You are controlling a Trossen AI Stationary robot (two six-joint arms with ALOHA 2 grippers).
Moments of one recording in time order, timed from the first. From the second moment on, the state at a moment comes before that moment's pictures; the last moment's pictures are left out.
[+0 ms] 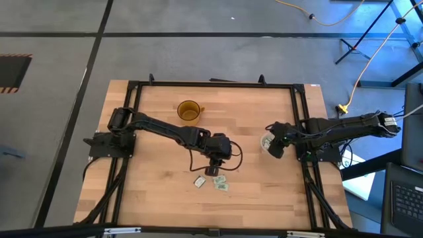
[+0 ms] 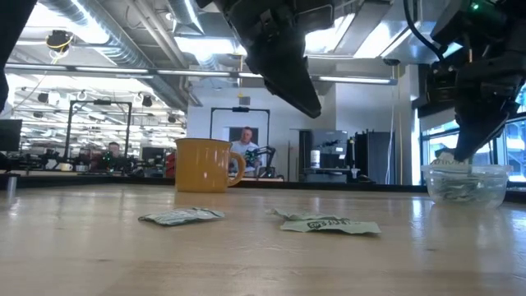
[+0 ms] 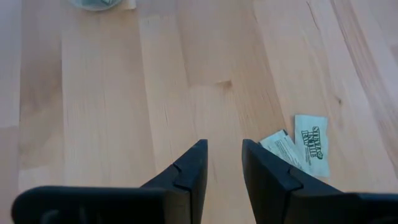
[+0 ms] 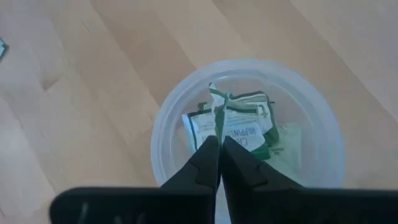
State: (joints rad) left arm -0.13 1.94 1.51 -0.52 0.02 0.02; right arm 0.03 0.82 0.47 -0.75 0.08 0.68
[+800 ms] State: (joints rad) left arm -0.14 1.94 1.51 -0.56 0.03 -0.02; right arm 0.03 0.82 0.47 -0.86 0.08 0.76
